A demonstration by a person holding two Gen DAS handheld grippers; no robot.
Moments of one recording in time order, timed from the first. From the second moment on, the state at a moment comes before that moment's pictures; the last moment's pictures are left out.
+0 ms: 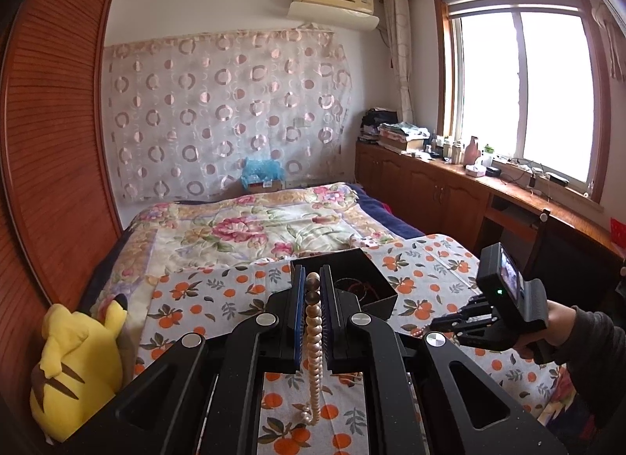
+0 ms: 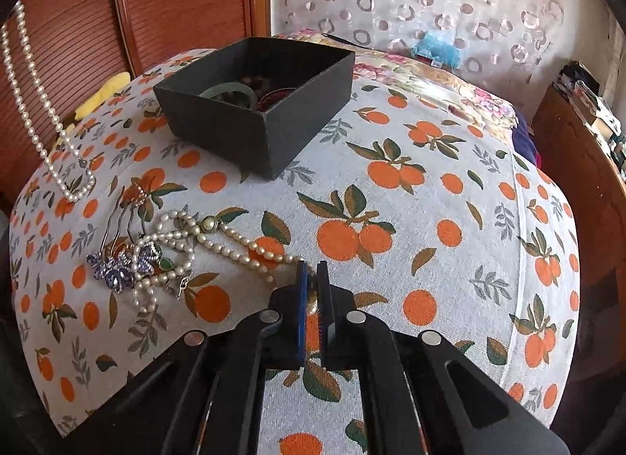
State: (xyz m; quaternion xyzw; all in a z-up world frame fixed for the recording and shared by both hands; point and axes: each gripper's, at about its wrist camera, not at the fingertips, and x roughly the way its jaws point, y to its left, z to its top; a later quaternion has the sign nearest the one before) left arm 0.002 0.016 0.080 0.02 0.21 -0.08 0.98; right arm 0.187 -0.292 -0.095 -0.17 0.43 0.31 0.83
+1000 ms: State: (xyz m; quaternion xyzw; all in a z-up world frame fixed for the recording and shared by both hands) left arm 0.036 0.003 0.137 0.02 0.16 -0.10 0.98; right arm 0.166 -0.297 0.094 -0.11 0.24 0.32 0.91
